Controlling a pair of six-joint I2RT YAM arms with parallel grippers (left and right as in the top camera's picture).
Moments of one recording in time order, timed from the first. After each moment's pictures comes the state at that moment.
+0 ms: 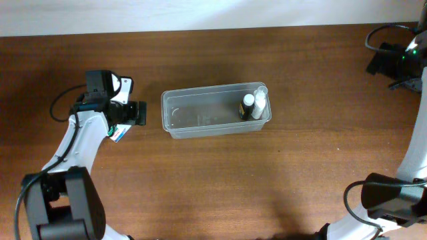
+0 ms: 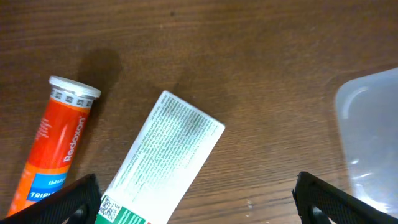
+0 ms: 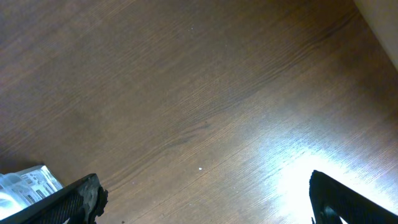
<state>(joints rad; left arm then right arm) 0.08 1.75 1.17 -0.52 0.07 0.20 -0.32 1.84 2.23 -1.54 0.16 0.26</state>
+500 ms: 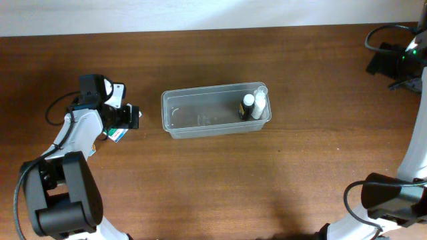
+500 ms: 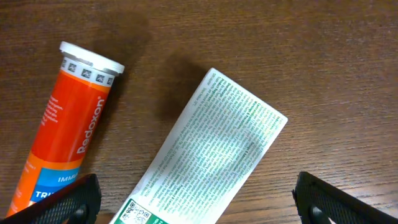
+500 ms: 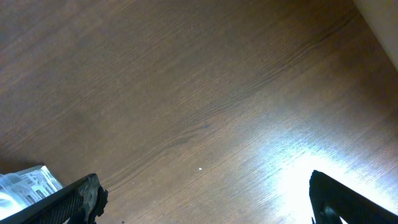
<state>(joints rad) 0.15 1.84 1.17 -0.50 0.06 0.22 -0.32 1.84 2.23 -1.54 0.16 0.26</state>
